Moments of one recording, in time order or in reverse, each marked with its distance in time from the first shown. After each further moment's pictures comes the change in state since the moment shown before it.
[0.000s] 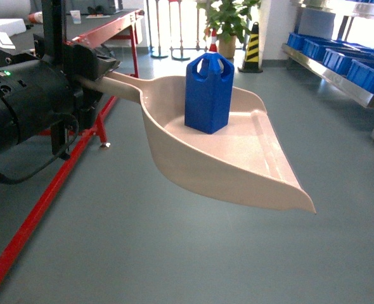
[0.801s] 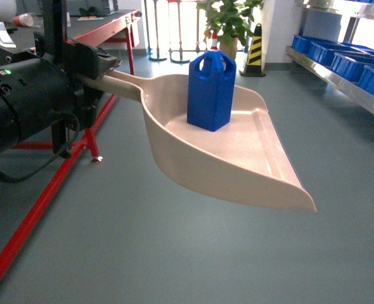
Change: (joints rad) left arm 0.000 0.000 0.001 0.000 0.000 0.000; right arm 0.000 -0.005 0.000 0.005 0.000 0.000
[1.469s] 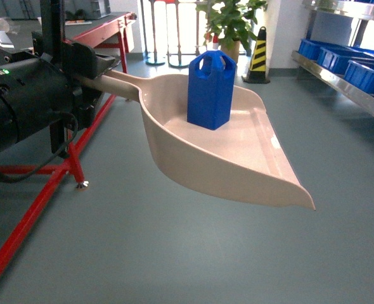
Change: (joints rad) left arm 0.000 0.000 0.000 0.002 0.000 0.000; right arm 0.000 -0.001 0.000 0.000 0.000 0.000
